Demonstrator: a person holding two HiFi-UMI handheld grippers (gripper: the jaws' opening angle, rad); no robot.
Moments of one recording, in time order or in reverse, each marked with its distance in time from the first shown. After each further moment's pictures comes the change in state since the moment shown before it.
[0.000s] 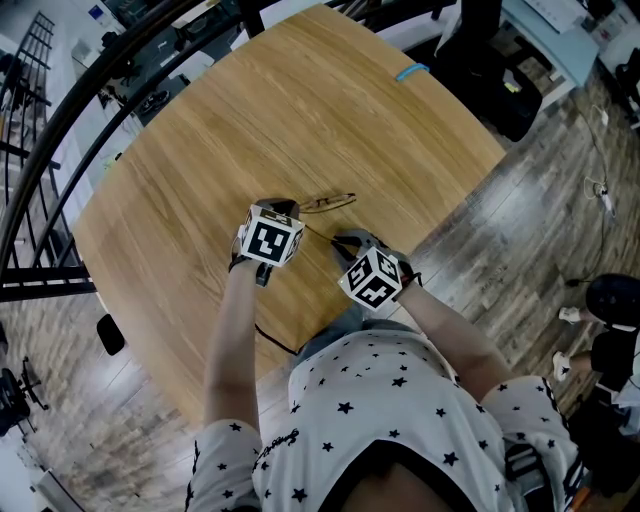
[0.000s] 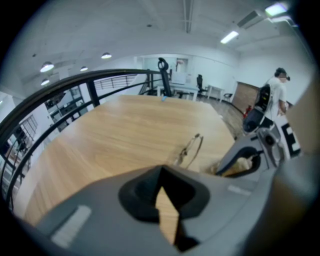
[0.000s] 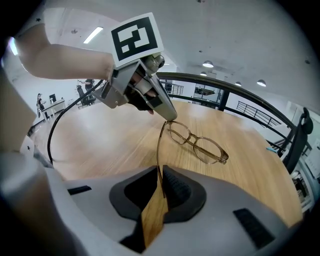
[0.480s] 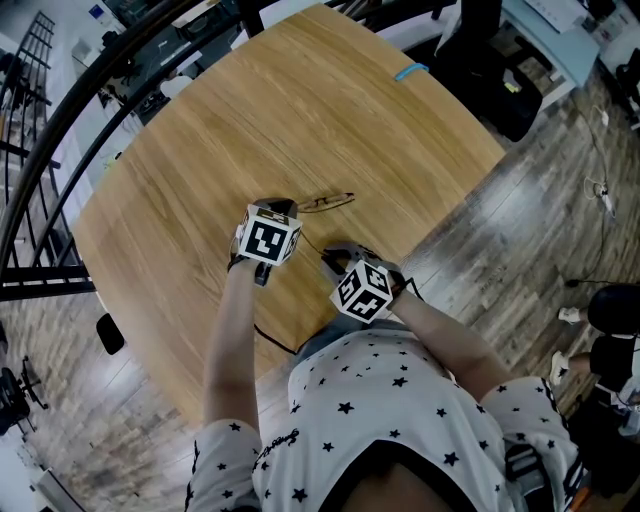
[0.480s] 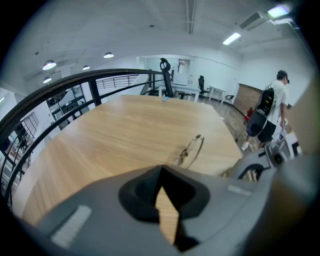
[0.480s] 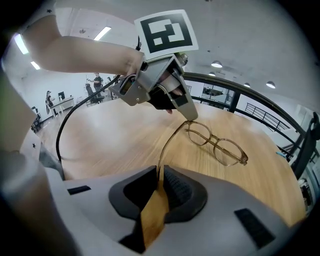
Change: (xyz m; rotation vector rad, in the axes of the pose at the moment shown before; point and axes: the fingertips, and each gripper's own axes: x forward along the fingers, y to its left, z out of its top) left arm -0.001 0.002 0.001 -0.022 0.002 0.008; right arm 0.003 0.036 0.001 -0.055 0.001 0.071
